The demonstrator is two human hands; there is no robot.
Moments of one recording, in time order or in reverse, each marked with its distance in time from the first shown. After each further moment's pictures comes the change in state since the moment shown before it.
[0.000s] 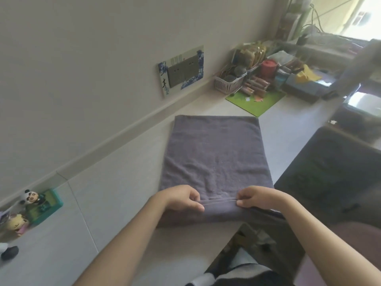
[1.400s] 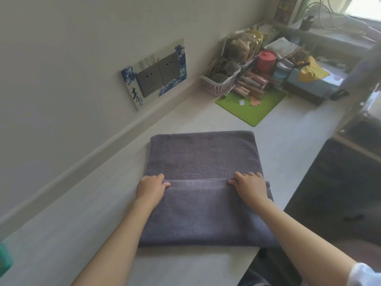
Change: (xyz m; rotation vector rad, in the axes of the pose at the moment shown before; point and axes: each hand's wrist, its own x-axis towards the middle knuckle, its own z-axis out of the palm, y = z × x) left_hand 0.144 -0.048 -0.094 0.590 0.562 -0.330; right_hand 0.135 0.070 -0.081 -0.475 0.721 0.261
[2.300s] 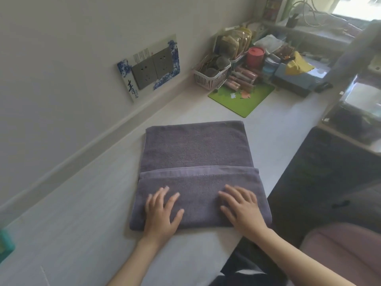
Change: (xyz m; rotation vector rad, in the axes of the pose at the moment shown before) left_hand -0.117 0.032 0.080 -0.348 0.342 0.192; right_hand -0.115 -0.005 0.040 0.240 0.070 -0.154
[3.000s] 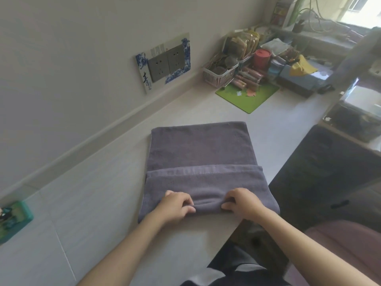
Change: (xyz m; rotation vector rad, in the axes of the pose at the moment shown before) left_hand -0.004 0.033 -0.047 -0.220 -0.545 -0.036; right_hand -0.008 -0.035 -0.042 0.143 -0.350 0.034
